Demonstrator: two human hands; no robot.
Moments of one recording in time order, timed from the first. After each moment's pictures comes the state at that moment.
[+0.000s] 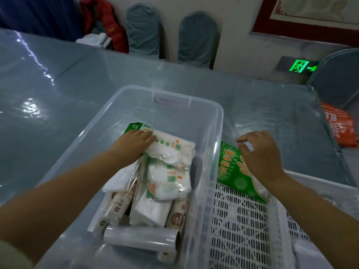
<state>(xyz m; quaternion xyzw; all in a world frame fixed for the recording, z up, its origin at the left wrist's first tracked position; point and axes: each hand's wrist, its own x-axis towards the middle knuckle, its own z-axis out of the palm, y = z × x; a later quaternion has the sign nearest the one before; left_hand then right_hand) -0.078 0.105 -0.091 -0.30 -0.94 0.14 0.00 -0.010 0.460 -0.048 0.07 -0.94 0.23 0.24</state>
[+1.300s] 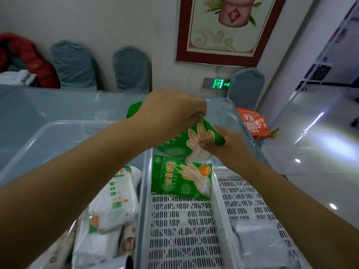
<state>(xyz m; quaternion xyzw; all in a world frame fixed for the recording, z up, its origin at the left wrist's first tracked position) -0.010 0.338 0.138 -0.51 -0.81 -0.13 0.23 0.057 0.525 0.049 0.04 -0.90 0.41 0.16</state>
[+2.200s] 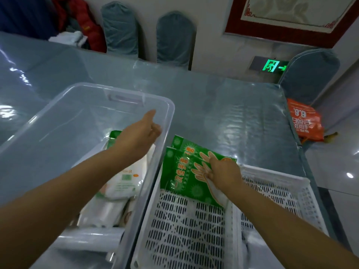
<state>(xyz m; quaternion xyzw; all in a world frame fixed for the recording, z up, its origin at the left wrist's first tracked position) -0.040 0.278 -0.023 -0.12 -0.95 -0.28 0.01 0.011 0.529 -0.105 0.05 -0.99 0.12 -0.07</state>
